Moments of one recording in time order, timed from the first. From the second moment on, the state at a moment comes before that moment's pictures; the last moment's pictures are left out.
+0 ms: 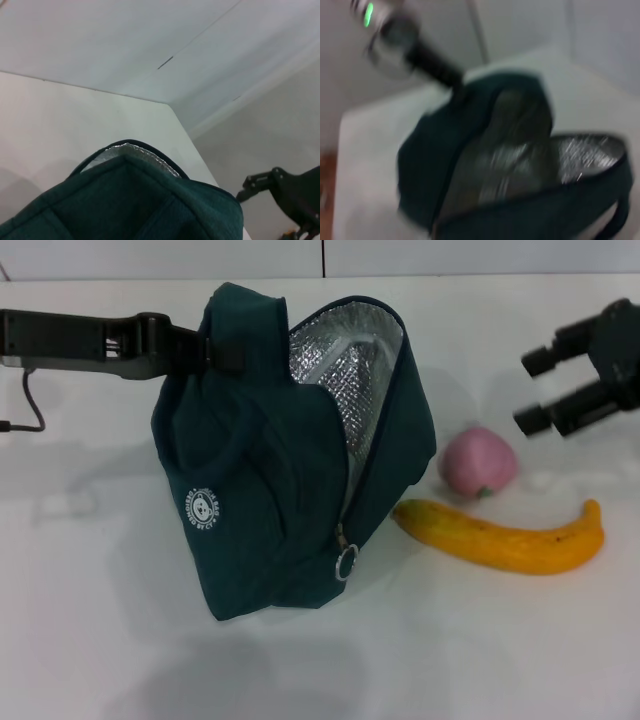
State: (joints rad) left arm -0.61 -1.99 0.72 0.98 1.97 1.80 -2.45; right arm 0.74 1.86 -1.04 -1.18 -2.04 -1.80 2.03
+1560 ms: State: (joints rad) left arm -0.61 -2.00 0.72 0.98 1.94 1.80 -2.43; right arm 0.78 2.02 -1.43 -1.15 -2.55 -1.71 1.83
